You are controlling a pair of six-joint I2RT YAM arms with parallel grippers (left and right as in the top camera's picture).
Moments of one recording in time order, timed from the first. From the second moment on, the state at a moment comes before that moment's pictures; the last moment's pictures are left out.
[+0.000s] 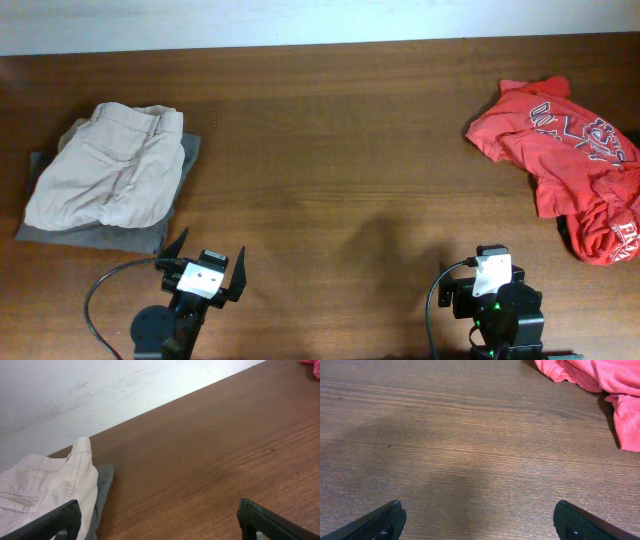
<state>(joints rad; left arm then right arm) -0.04 0.02 0.10 -0.28 0.21 0.34 0.03 0.01 0.18 -0.77 0.01 -0.05</state>
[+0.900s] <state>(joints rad) -0.04 0.02 0.11 -0.23 0.33 0.26 0.03 0.01 0.17 -0.18 -0.57 0.01</state>
